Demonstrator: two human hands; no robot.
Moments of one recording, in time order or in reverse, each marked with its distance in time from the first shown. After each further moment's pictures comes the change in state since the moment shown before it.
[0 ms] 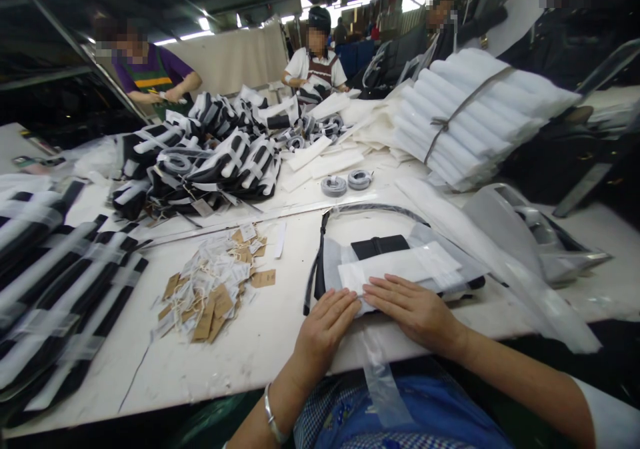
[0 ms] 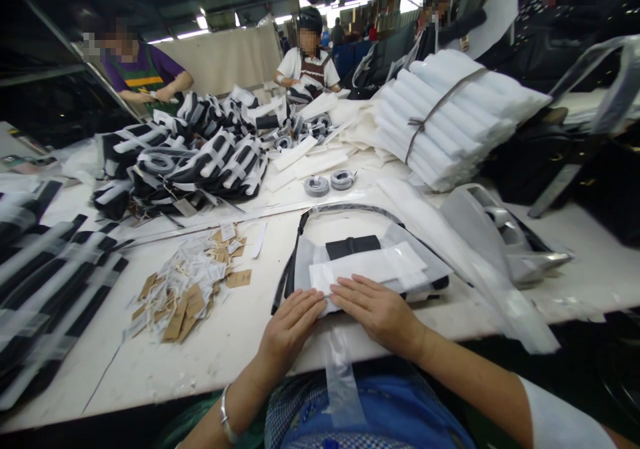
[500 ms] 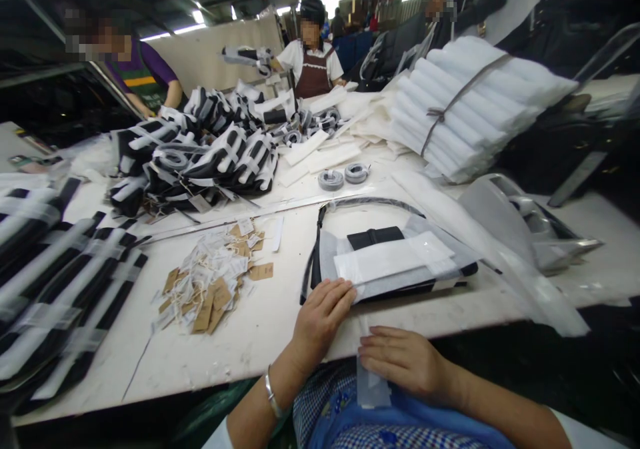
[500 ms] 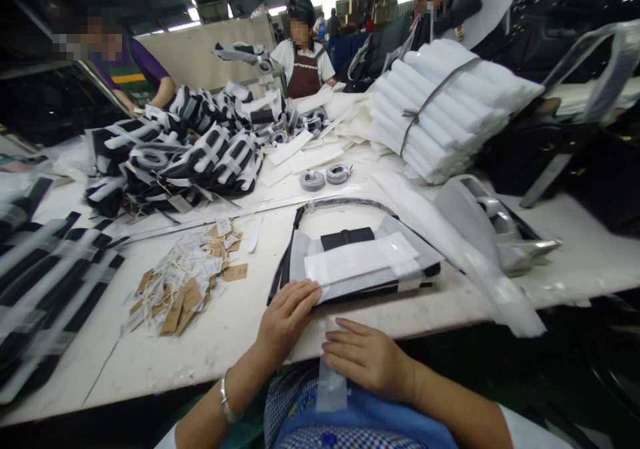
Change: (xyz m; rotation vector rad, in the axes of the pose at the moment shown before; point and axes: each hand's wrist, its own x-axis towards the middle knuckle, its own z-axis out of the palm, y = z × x) left_hand 0.001 0.000 0.006 0.064 -0.030 -0.012; right_hand -0.033 -0.061 0.020 0.257 0.057 -0.138
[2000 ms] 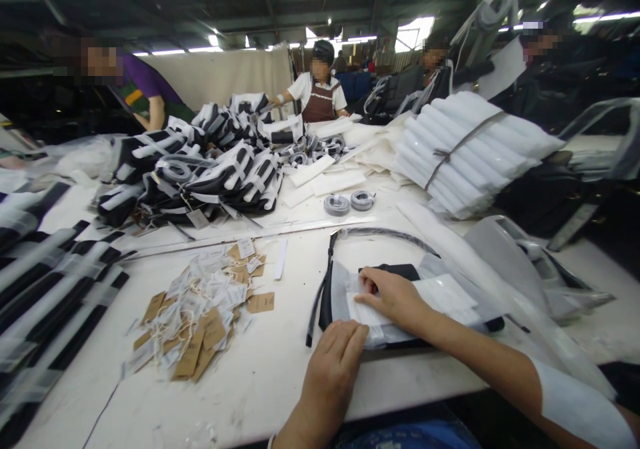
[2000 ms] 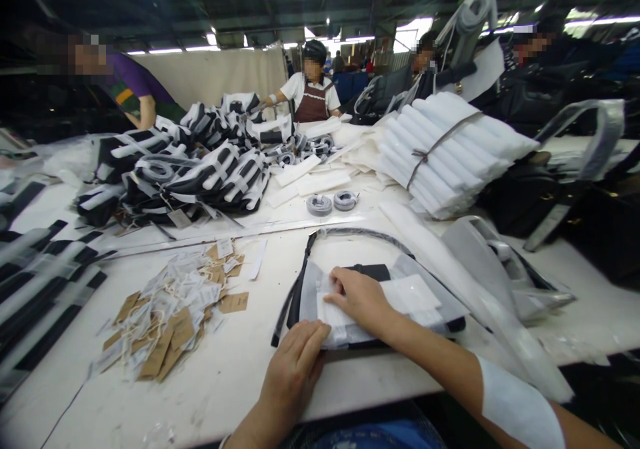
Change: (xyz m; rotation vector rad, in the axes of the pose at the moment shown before) left_hand 0.009 0.009 0.003 -0.057 0.133 -0.148; right_hand 0.109 0.106 -0.023 0.048 -0.274 0.968
